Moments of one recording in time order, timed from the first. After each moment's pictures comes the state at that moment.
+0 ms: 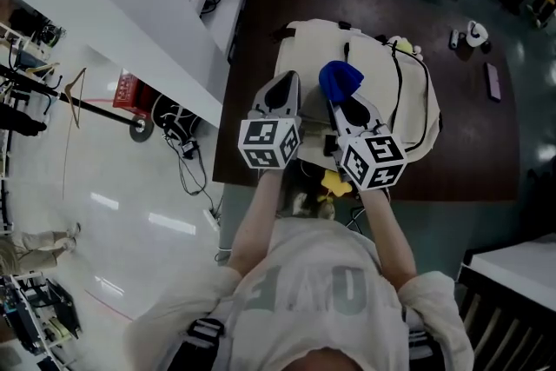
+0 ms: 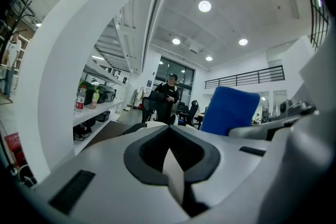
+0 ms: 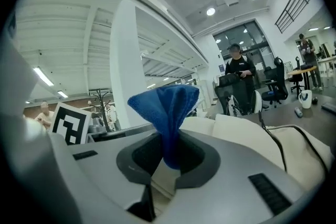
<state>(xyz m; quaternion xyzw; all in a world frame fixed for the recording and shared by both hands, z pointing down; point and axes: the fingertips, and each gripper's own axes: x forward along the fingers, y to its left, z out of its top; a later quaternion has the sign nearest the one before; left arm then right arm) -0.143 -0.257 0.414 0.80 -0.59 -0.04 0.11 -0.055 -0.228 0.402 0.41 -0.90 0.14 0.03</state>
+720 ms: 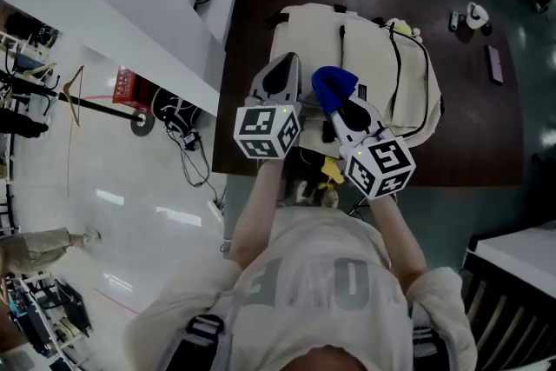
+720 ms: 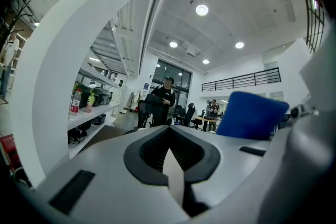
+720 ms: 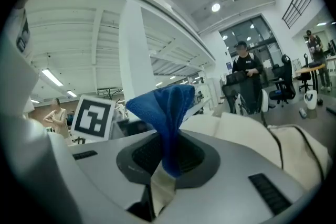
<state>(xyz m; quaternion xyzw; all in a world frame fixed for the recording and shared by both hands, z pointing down) -0.131 -0.257 0.395 0.81 -0.58 -0.05 0.10 -0.052 -0.189 0.399 0.37 -0.92 0.14 0.04</state>
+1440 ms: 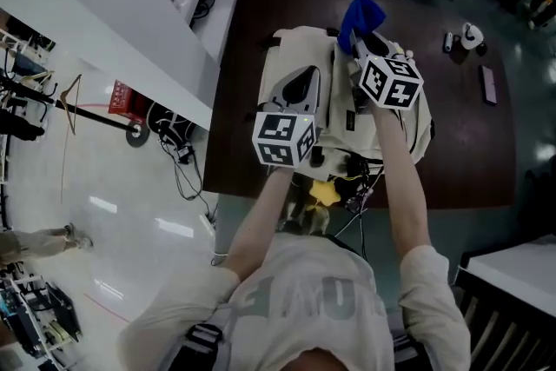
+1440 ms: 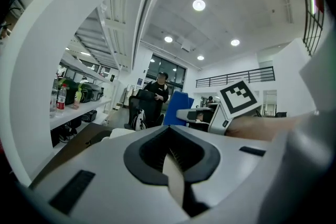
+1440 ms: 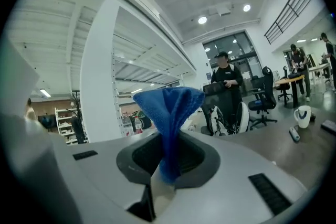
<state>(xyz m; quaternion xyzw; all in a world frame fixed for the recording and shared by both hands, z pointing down) -0.072 -0.295 0.390 0.83 -0.55 -0.03 0.11 0.009 -0.408 0.376 0.48 -0.87 0.12 0.01</state>
